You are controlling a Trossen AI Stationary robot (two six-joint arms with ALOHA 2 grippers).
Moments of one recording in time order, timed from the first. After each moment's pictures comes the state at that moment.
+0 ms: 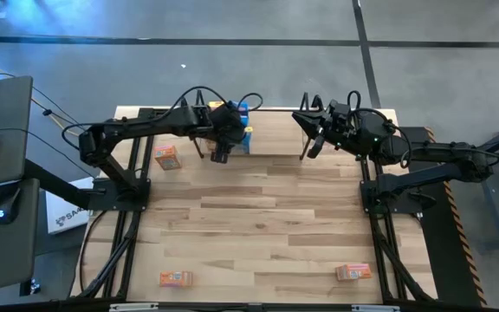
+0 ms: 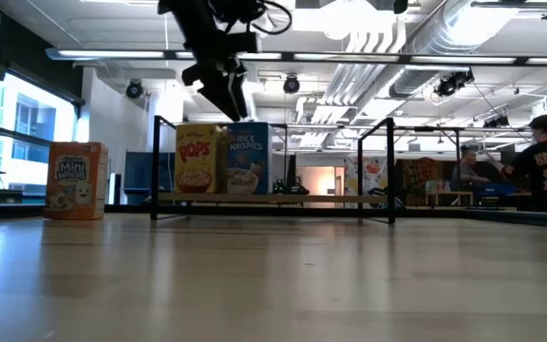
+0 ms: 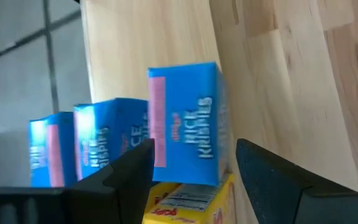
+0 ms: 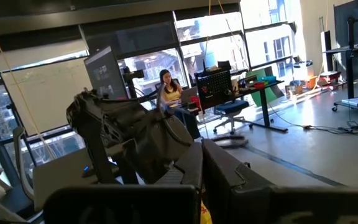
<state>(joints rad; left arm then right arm) 0.33 1.62 1.40 -0.78 -0.17 0.64 -0.11 1.00 0.91 0.27 0.30 0.19</state>
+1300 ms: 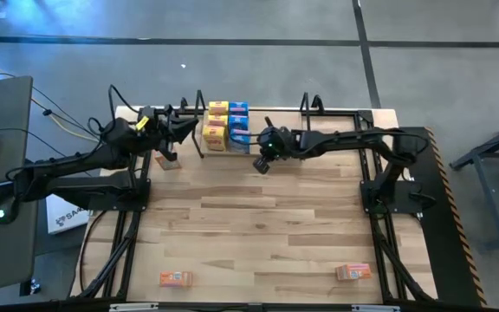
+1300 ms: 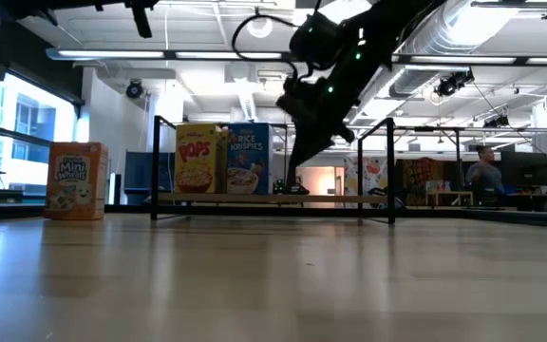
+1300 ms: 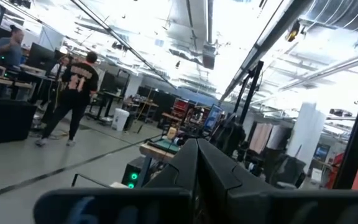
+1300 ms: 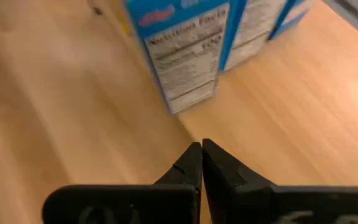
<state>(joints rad) 0.37 0.72 0.54 0.54 0.10 -0.36 -0.24 1.77 1.20 -0.30 0.21 0.29</state>
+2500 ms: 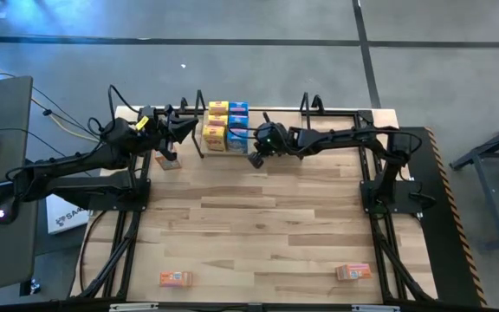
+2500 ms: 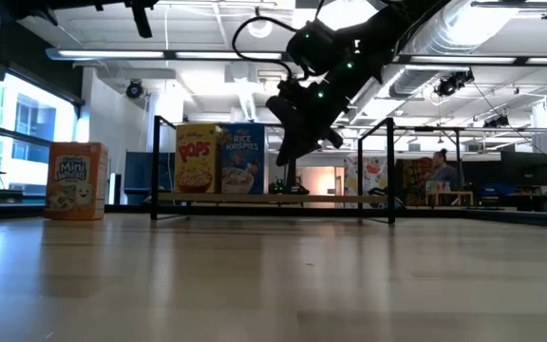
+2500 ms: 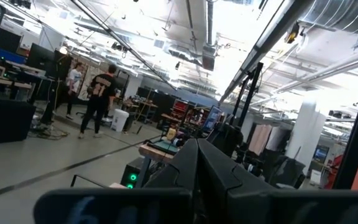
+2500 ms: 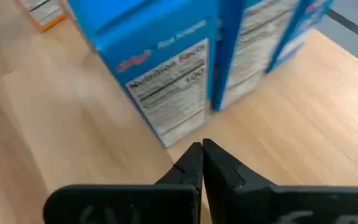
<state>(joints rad) 0.37 0.72 0.54 0.54 0.09 -0.36 -0.26 1.82 1.20 -0.14 0.19 0.28</state>
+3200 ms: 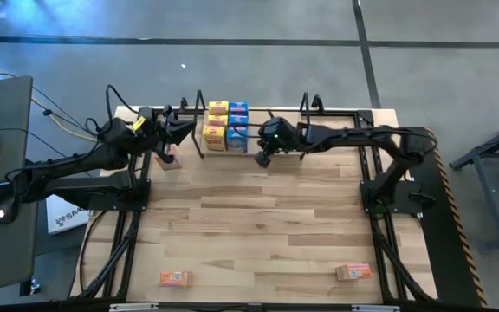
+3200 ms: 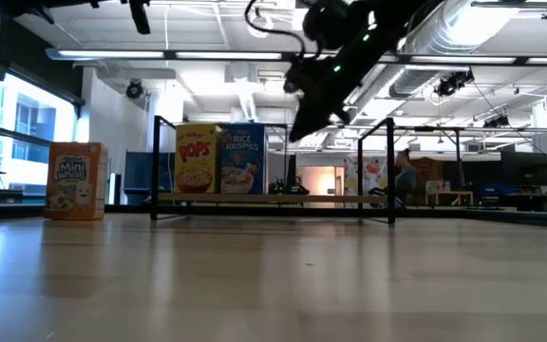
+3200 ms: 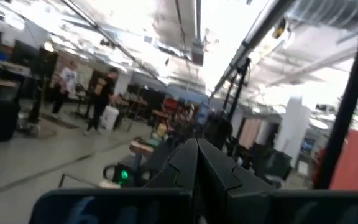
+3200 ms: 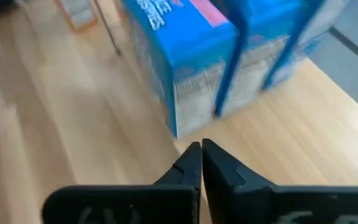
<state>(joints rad) 0.37 0.70 0.54 0.51 0.15 -0.36 -0.27 1.70 1.20 -0.25 0.15 0.17</state>
